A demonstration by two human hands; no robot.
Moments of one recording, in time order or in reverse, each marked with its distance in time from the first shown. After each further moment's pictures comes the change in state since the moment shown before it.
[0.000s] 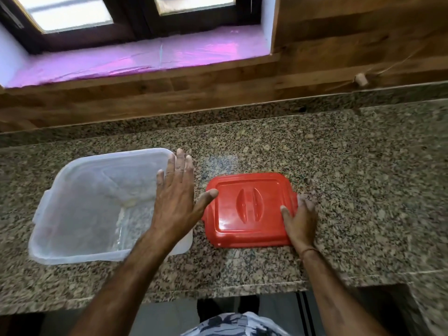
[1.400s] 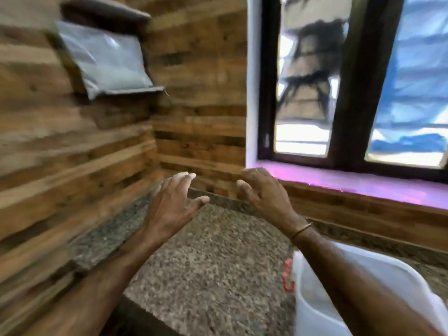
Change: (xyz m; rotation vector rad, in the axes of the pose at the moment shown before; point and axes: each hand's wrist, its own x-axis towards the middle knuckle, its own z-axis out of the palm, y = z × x) left_hand -0.218 -0.423 -0.306 0.079 0.613 -0.338; right_hand -0.362 -0.584 0.121 0.202 -0.201 -1.399
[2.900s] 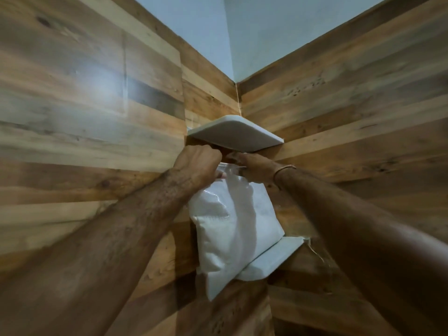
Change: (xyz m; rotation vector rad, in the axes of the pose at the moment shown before) left_hand 0.583 -0.413 -0.248 0.790 0.484 0.133; right_hand 0.776 -0.257 0.285 -0.291 -0.032 -0.430
